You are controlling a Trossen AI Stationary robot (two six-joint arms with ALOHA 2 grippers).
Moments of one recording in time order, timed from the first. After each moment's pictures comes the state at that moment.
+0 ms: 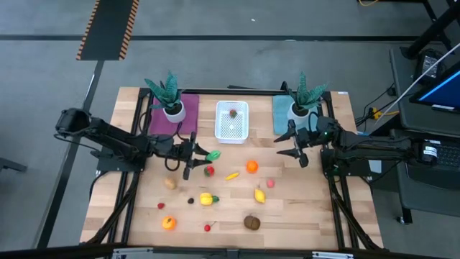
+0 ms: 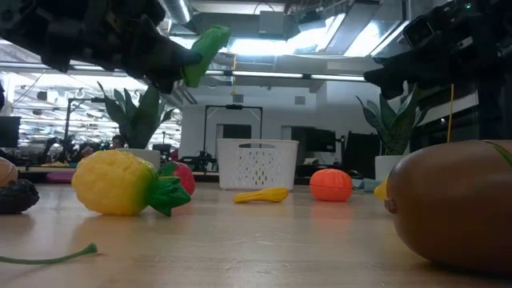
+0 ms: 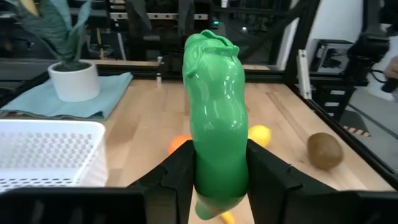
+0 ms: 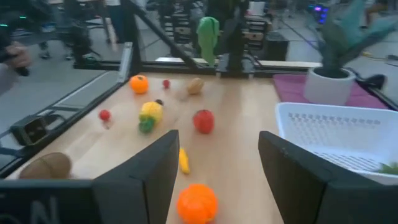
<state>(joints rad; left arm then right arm) -0.09 1.18 0.32 0.71 -0.03 -0.07 -0.31 0.72 0.19 0.39 -0.49 -0.06</state>
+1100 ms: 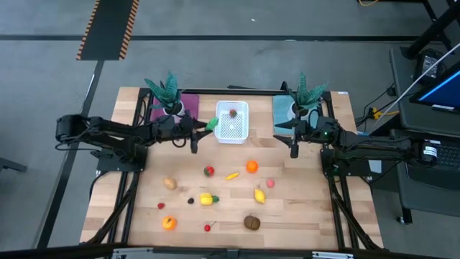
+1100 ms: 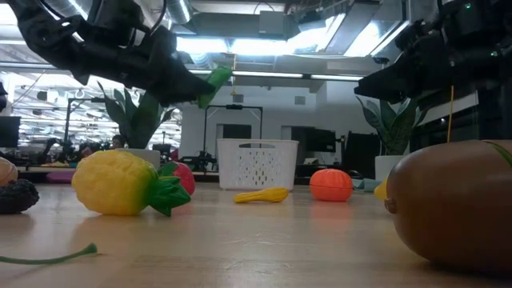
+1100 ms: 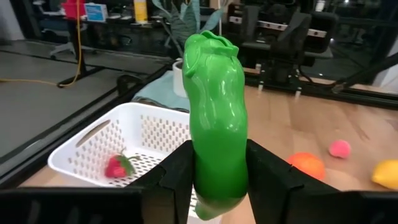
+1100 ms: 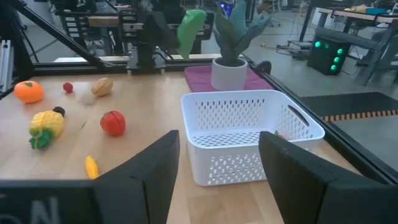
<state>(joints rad) 0.26 1.19 0.32 0.72 -0.04 -0.07 -0.31 0.72 0.19 0.39 -0.12 -0.06</state>
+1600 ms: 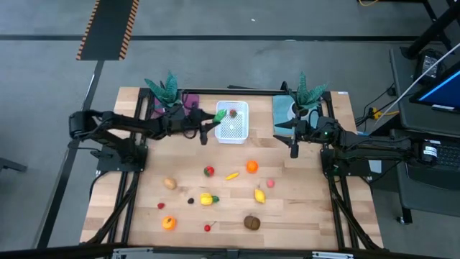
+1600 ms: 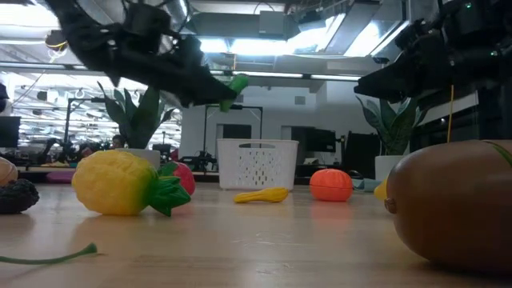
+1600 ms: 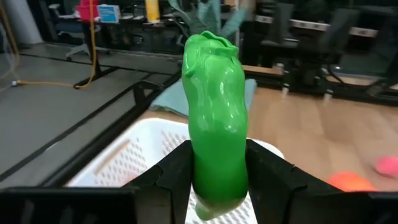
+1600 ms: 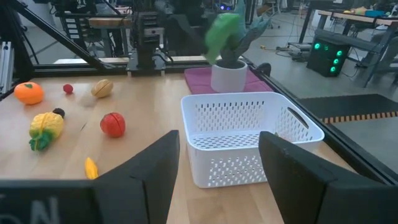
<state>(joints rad) 0.35 1.38 0.49 0.72 0.00 -0.02 -0.31 0.72 0.19 0.40 -0.12 -0.06</state>
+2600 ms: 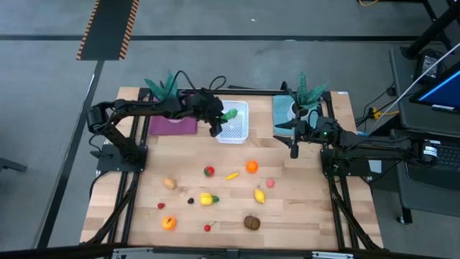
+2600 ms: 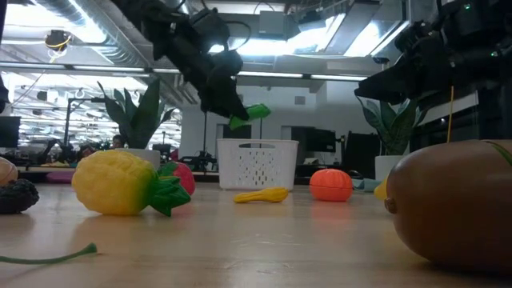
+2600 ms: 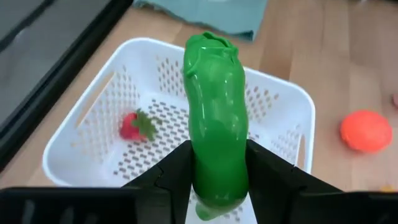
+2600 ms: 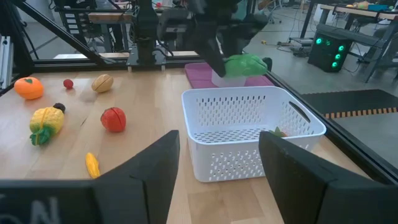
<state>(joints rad) 0.42 1.57 1.03 -0.20 0.11 0.02 -0.31 0.72 0.19 0.38 -0.12 -0.06</state>
